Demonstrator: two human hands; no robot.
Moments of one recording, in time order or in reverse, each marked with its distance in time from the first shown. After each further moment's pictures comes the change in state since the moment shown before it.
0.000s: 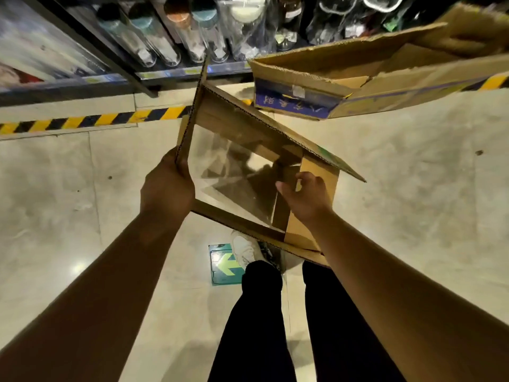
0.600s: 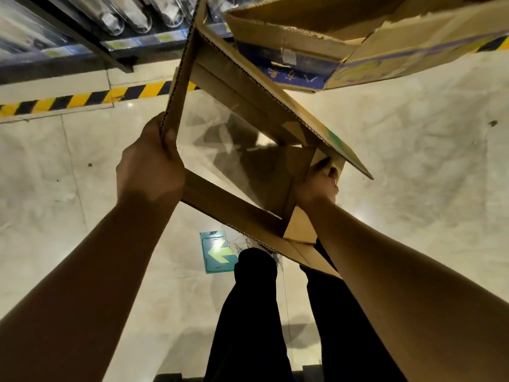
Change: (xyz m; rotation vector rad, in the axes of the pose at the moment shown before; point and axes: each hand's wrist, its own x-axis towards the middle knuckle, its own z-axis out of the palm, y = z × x) left_hand -0.006 0.026 0.029 0.077 0.075 0.135; right_hand 0.065 0.083 0.032 -0.052 0.075 0.226
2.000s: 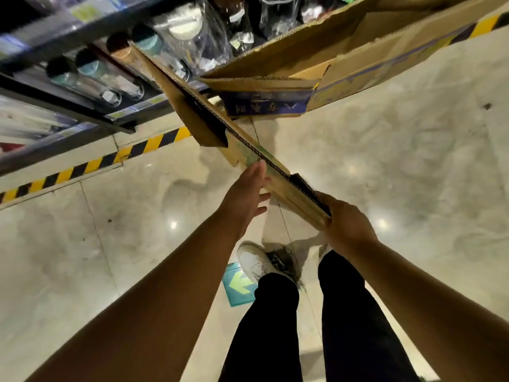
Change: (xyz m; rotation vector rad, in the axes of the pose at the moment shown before) left_hand 0.014 0.085 0.093 -0.754 -0.745 -0.270; right_hand -0.042 0.036 -0.072 -0.104 -0.034 -0.338
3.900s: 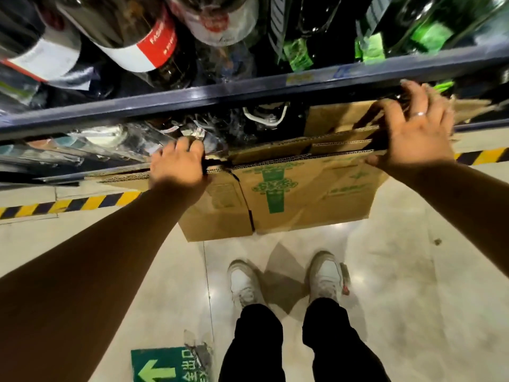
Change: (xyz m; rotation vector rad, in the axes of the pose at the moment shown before) left_hand 0.219 0.264 0.070 1.439 0.606 0.225; right_hand 0.354 0.077 -0.390 -0.578 0.491 -0.368
